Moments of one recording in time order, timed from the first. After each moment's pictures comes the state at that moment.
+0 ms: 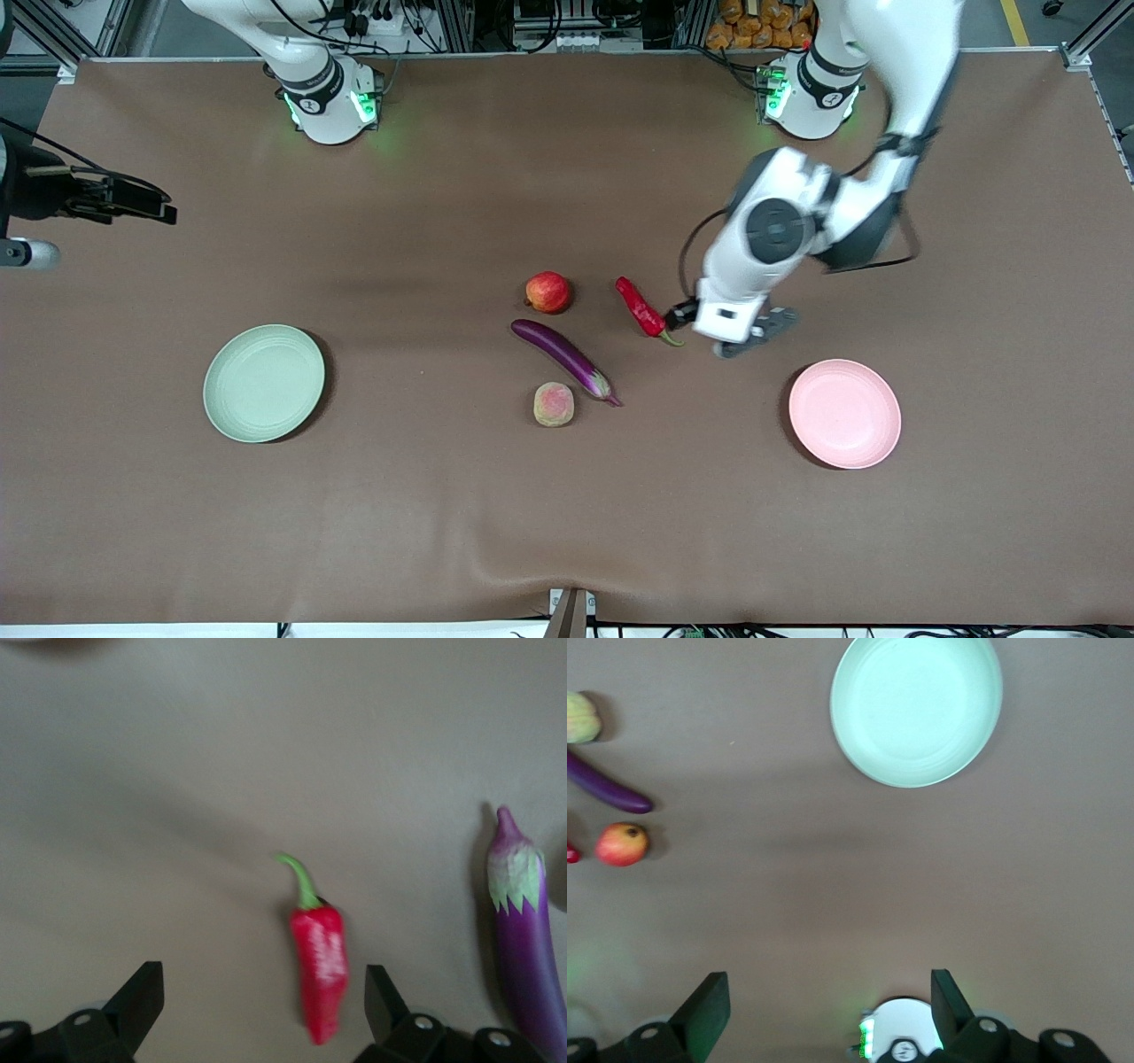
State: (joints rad) left arm -0.36 0.42 -0.23 -1.86 0.00 2.20 -1.12; right arm -0.06 0.04 -0.04 -1.60 0.20 1.35 0.01
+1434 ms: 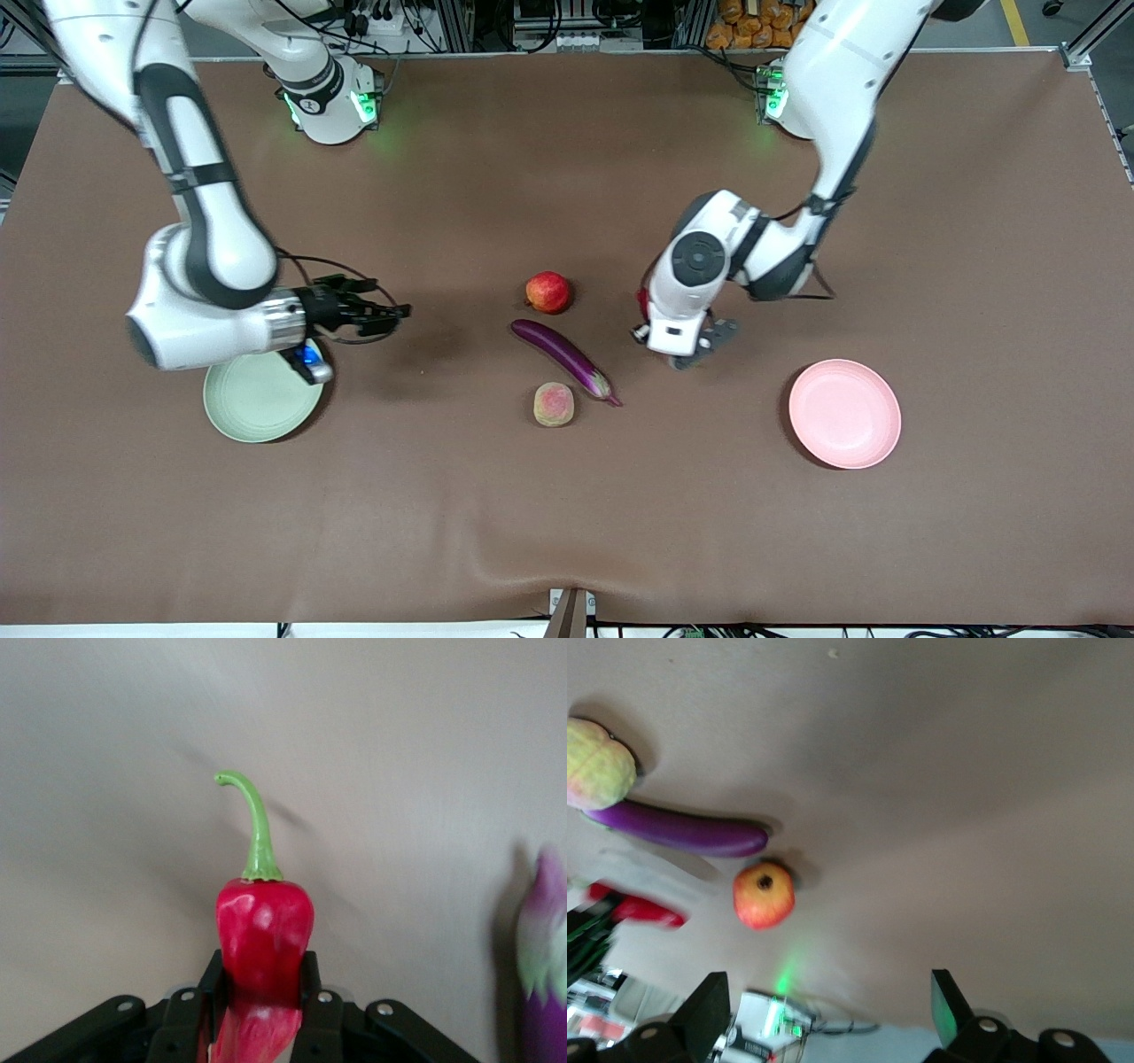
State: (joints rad) left arm -0.37 0.54 -0.21 -1.78 0.12 2.24 -1.23; right arm 0.19 0.42 -0.02 -1.84 0.73 1.80 0.41
